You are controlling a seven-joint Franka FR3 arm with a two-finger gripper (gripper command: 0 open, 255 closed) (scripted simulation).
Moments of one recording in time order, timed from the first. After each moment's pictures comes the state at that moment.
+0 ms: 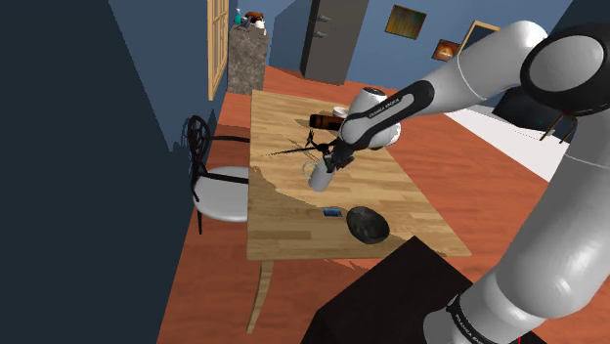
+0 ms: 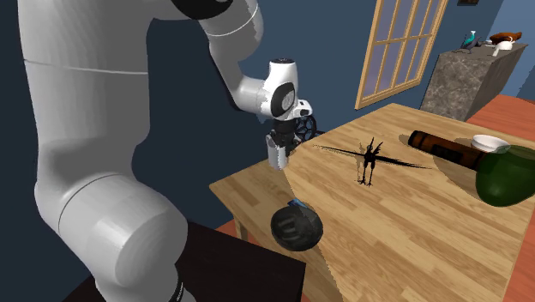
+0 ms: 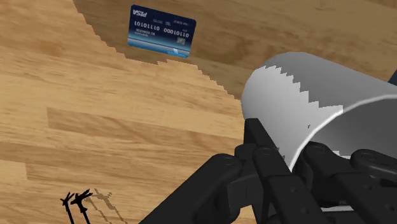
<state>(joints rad) -0.18 0.25 0.04 -2.24 -0.01 2.66 0.12</state>
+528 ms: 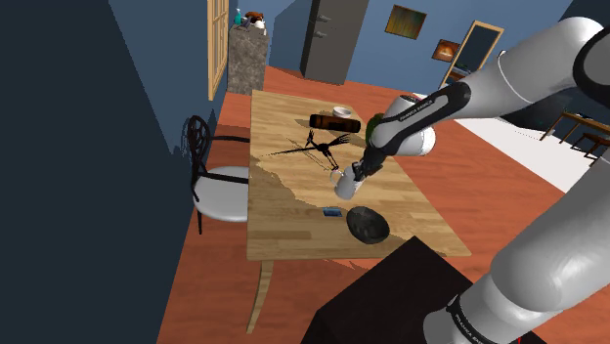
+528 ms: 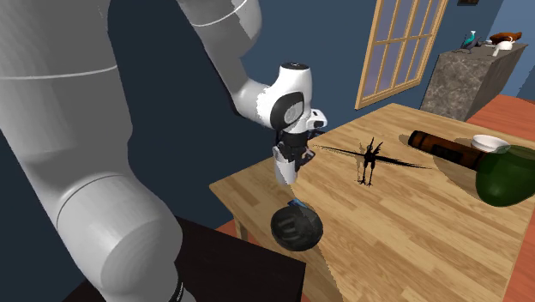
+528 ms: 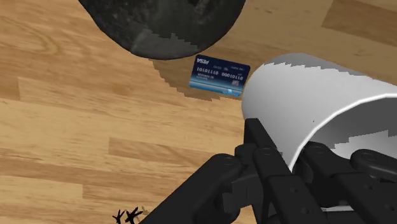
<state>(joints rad) -0.29 0.07 0.01 -2.48 0.07 2.72 -0.09</state>
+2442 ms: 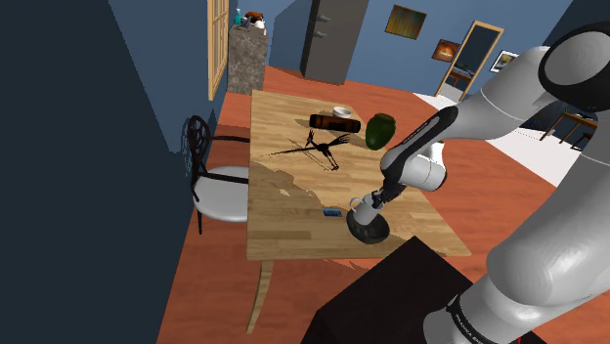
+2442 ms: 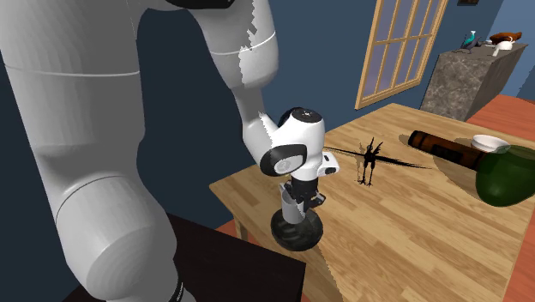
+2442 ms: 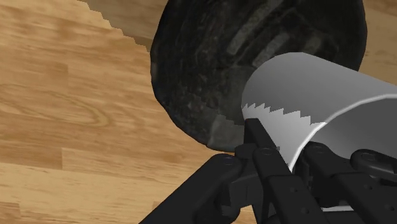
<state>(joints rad) -0.39 0.18 -0.02 -2.66 0.37 2.99 -0.52</state>
